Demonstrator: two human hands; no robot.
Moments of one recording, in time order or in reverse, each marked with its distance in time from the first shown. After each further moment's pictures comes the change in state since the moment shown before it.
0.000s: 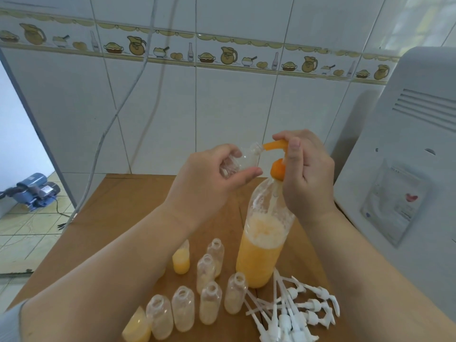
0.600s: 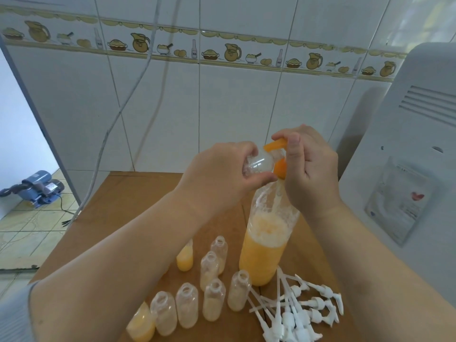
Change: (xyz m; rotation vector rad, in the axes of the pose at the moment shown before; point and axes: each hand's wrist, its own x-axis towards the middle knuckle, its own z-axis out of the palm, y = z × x) left_hand 0.009 0.018 -0.003 0.276 -0.157 0.077; right_hand 0.004 -0.001 0.001 -0.038 -0.055 -0.020
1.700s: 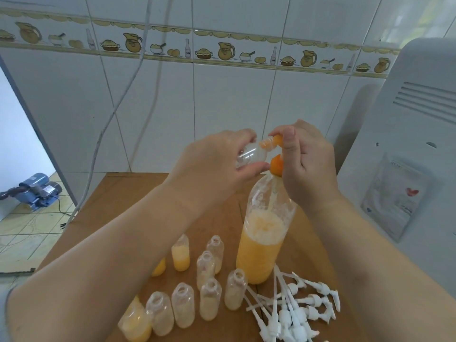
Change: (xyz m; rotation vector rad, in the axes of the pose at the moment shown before) left_hand 0.005 0.008 -0.009 0.078 0.007 0.060; right_hand 0.007 0.002 -0.006 -0.020 -0.024 -0.002
